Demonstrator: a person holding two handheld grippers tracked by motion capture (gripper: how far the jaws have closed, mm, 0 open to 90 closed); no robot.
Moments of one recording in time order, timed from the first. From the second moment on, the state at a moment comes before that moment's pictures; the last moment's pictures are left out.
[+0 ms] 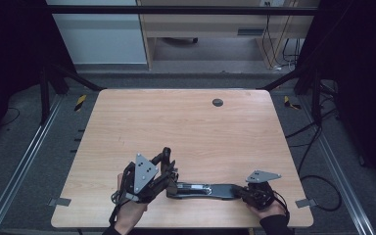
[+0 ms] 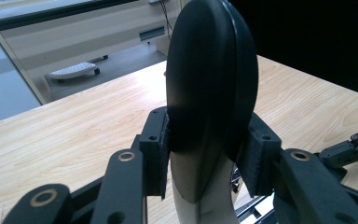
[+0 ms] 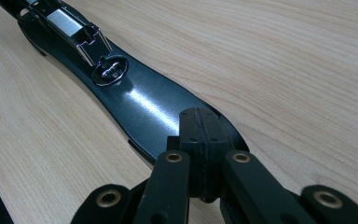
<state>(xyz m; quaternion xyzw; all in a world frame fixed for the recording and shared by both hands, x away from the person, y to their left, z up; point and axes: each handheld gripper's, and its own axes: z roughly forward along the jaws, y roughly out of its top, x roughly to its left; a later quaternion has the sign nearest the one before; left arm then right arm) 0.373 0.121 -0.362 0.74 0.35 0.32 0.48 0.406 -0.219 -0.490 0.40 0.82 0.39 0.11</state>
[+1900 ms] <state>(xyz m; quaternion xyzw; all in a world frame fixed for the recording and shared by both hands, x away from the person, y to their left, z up) 0.366 0.073 -0.367 0.76 0.31 0.37 0.44 0.406 -0.218 -0.490 0.40 0.82 0.39 0.11</state>
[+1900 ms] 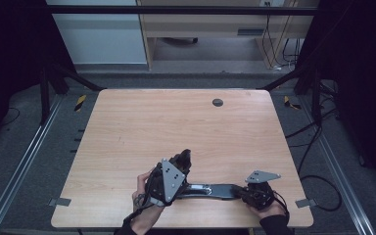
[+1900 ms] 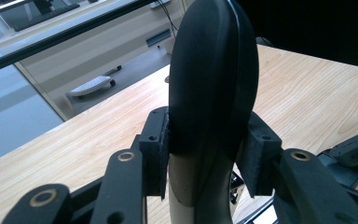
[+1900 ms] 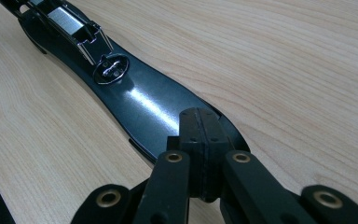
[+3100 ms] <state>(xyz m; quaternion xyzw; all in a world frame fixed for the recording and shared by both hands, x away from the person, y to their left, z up) 0.362 0.026 -0.382 0.78 0.26 0.41 0.40 0.406 -0.218 -0.490 0.40 0.82 0.39 0.11</state>
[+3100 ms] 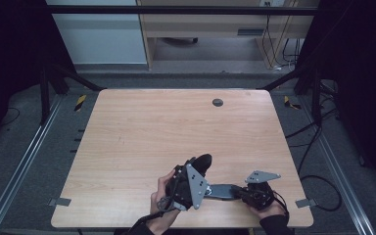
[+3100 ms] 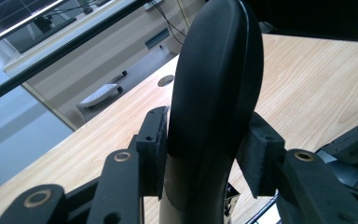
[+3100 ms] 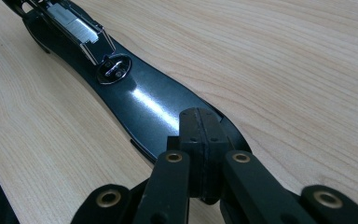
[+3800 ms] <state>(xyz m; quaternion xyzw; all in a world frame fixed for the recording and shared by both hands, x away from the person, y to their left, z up) 0.360 -0.001 -0.397 0.79 0.23 0.43 0.37 0.406 -0.218 -0.490 0.40 0.82 0.39 0.11</state>
